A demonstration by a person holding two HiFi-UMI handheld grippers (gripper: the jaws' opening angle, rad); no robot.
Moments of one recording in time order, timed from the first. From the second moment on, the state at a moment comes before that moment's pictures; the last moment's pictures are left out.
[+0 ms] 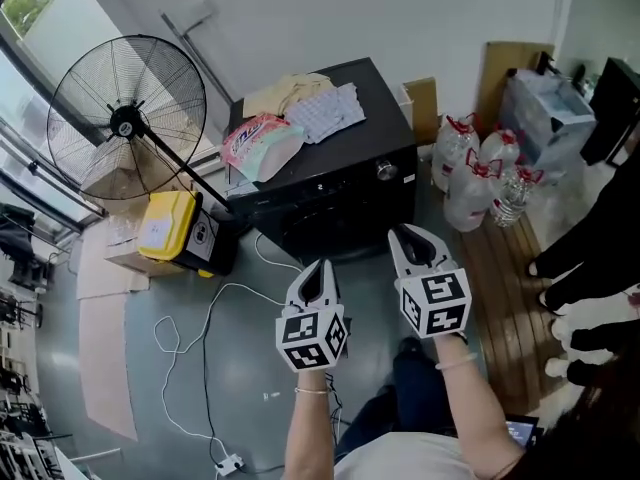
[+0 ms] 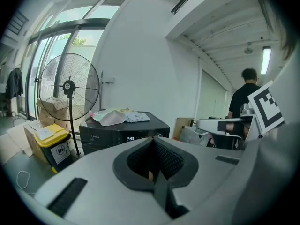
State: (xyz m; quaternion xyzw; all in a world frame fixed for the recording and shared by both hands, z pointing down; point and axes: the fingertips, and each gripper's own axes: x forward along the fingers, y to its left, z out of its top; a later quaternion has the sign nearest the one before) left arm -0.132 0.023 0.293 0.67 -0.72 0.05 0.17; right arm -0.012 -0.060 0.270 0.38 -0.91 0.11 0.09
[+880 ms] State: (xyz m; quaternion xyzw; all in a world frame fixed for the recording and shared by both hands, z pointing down) left arm -0.094 0.098 0.224 0.72 -0.68 0.03 0.12; right arm 0.008 0.039 0.204 0.39 -0.92 0.05 0.07
